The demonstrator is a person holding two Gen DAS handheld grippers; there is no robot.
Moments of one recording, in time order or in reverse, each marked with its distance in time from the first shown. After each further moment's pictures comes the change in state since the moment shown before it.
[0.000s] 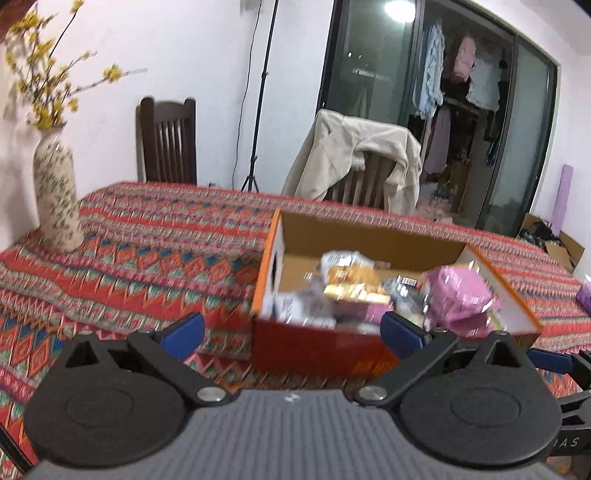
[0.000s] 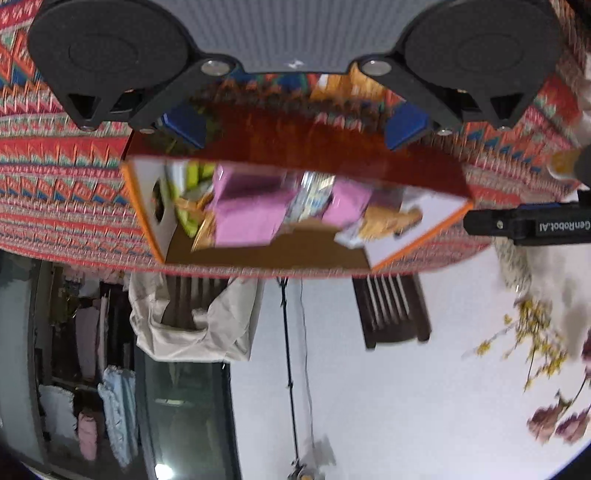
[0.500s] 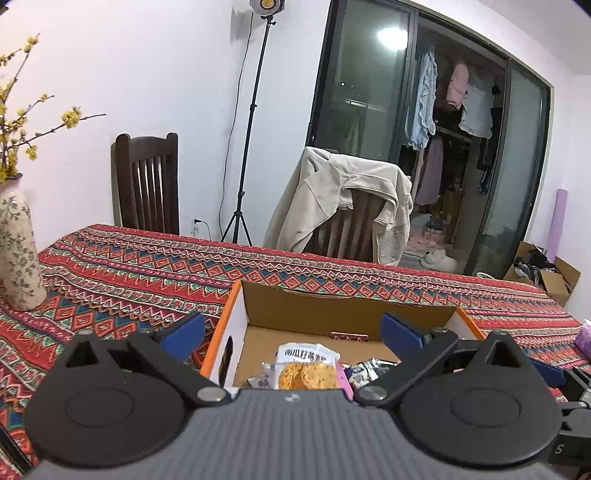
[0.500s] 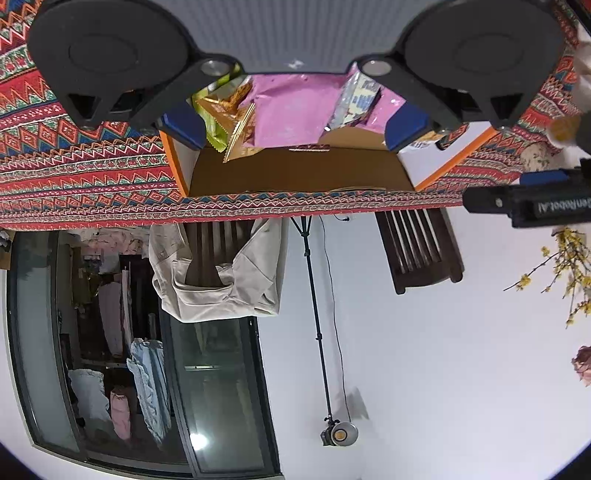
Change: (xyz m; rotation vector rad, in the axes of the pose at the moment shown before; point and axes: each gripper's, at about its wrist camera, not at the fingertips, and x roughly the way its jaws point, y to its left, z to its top) left arm 0.035 -0.041 0.062 -0.006 -0.120 -0.031; right arm 0.028 -0.038 0.053 0.080 -0.185 -0.048
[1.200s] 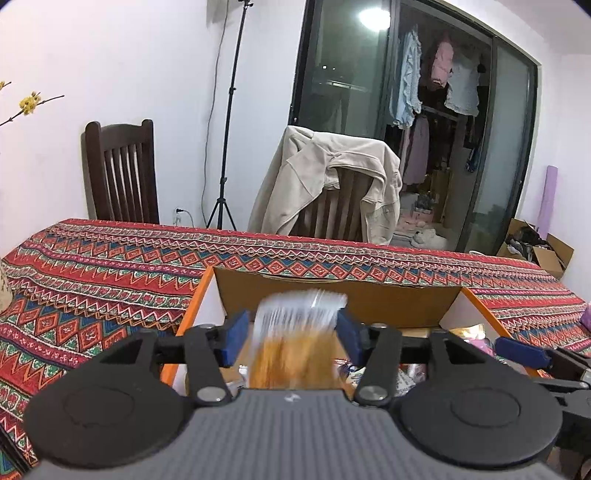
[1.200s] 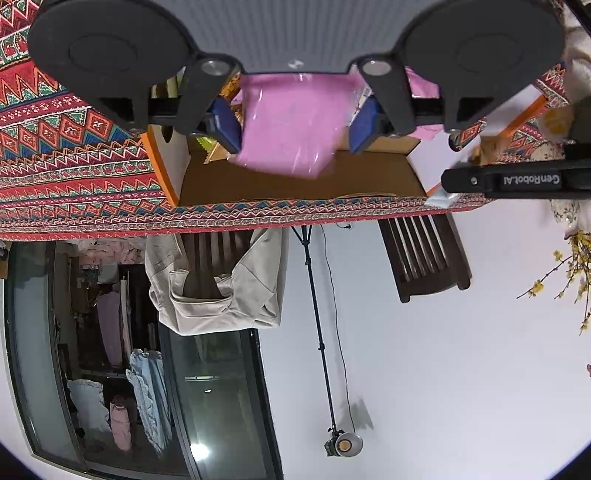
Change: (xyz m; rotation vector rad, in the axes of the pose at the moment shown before) left arm 0.057 -0.013 -0.009 0.054 0.048 -0.039; right arm 0.042 -0.009 0.001 0.023 0.025 0.000
